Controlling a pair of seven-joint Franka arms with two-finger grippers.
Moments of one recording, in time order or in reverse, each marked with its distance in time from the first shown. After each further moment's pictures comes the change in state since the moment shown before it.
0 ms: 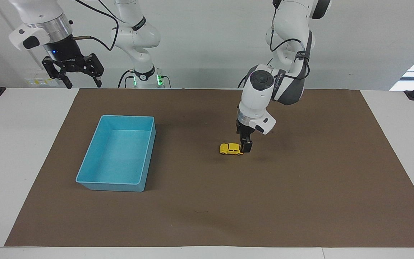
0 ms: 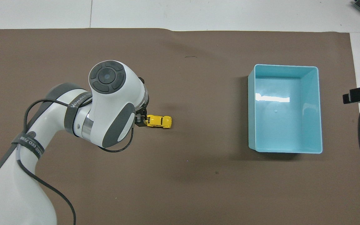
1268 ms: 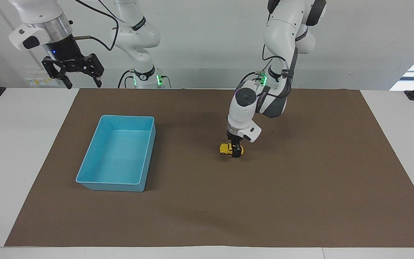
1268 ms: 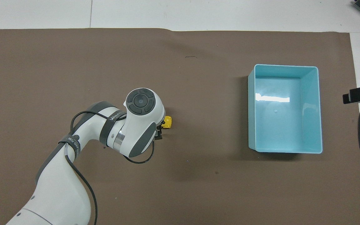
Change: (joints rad) left arm -0.044 0.085 0.002 -0.077 0.006 0.138 -0.102; right arm 0.000 0.000 0.000 0.000 0.000 0.000 0.000
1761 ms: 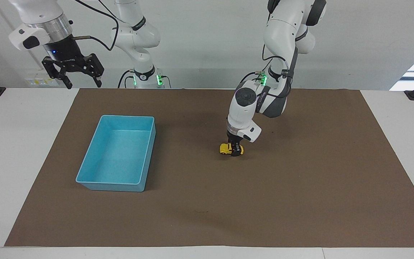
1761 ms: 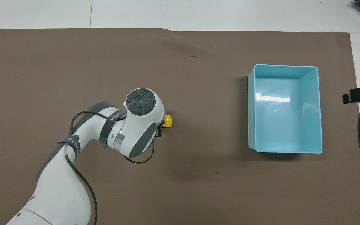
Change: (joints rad) left arm -0.001 -0.001 0.001 0.000 0.001 0.005 -0.002; right arm 0.000 0.000 0.000 0.000 0.000 0.000 0.000
